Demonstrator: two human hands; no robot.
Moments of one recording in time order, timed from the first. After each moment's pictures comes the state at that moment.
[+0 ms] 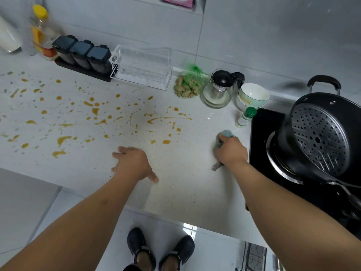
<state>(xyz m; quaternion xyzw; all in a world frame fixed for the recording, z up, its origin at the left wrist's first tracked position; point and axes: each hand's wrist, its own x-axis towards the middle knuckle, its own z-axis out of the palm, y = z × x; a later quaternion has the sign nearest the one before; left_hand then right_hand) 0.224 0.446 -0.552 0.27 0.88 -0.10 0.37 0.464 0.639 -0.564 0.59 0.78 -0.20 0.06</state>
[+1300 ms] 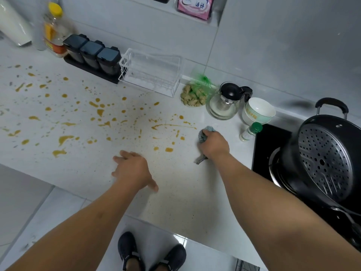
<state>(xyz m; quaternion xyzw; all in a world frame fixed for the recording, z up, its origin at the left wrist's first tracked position) 0.222 0.440 -0.570 0.27 0.90 -0.09 0.33 0.383 0.664 -0.565 0.51 0.83 -0.23 0.06</state>
